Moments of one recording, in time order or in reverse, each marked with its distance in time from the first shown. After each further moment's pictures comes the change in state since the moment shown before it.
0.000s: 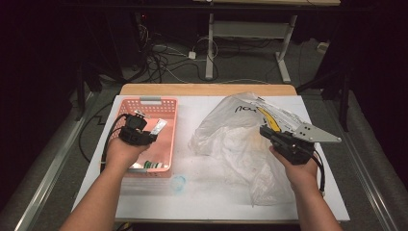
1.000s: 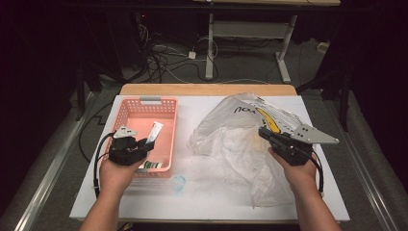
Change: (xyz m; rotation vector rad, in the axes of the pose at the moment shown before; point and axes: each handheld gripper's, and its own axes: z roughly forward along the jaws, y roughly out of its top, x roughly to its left) left arm -0.024 -0.057 -0.028 -0.306 -0.049 -0.014; right arm 0.003 -0.003 0.002 0.015 0.000 -0.013
